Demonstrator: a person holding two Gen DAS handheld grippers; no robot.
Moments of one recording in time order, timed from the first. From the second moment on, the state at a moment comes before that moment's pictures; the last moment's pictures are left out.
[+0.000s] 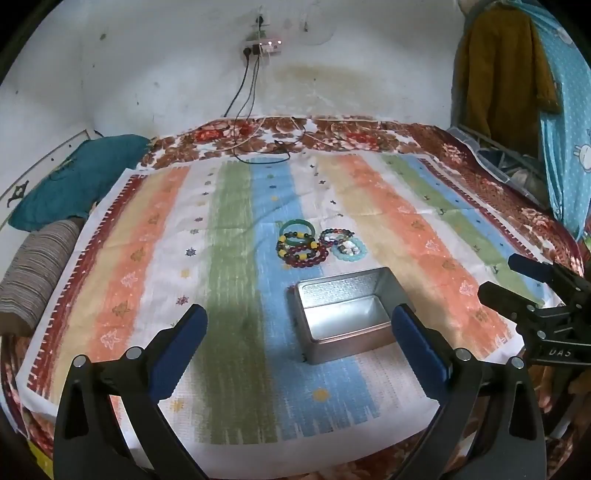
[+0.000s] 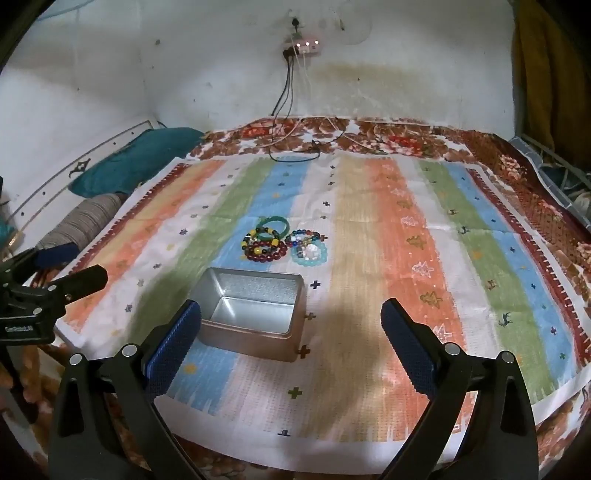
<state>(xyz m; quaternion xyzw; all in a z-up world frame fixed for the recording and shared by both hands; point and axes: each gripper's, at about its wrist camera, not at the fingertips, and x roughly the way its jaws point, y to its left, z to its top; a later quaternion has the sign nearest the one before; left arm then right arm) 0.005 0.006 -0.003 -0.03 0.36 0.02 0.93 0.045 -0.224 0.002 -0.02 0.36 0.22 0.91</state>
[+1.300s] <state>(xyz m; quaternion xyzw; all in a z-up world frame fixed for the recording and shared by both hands) 0.058 0.022 -0.002 -0.03 0.39 0.04 0.92 0.097 -0.224 -0.003 -0.01 0.39 0.20 0.90</state>
